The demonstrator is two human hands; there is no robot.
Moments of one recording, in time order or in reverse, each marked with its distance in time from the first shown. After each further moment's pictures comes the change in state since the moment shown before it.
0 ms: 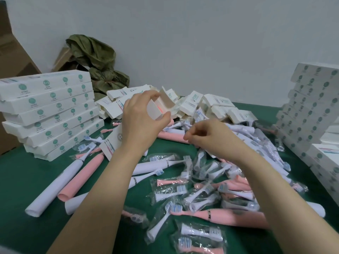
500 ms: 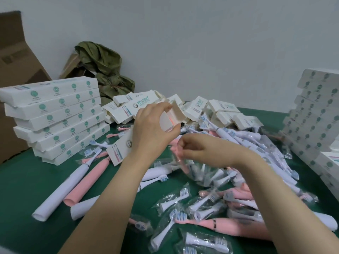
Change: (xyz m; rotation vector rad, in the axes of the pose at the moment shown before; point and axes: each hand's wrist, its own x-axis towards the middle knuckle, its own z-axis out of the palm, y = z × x) left_hand -0.010 0.000 0.006 0.016 -0.104 0.022; right_hand 0.007 -0.008 0.007 -0.062 -0.440 -0.166
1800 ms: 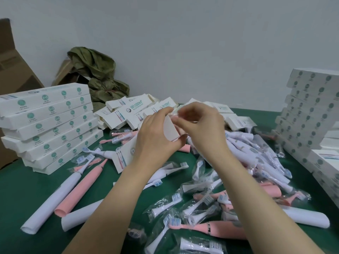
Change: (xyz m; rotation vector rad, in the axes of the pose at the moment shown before) left_hand -0.008 0.022 0.011 -0.080 -0.037 0.016; right_hand 0.019 -0.011 -0.001 0.303 0.982 -0.046
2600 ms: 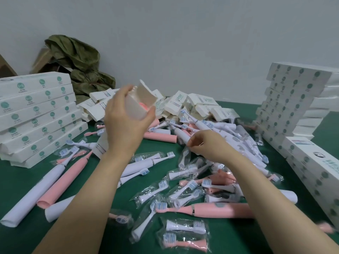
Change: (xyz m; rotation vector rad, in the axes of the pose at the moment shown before) left_hand 0.004 -0.006 -0.016 -0.061 0.302 -0.053; right_hand -0.021 0.061 -0.051 -0.506 -0.529 0.358
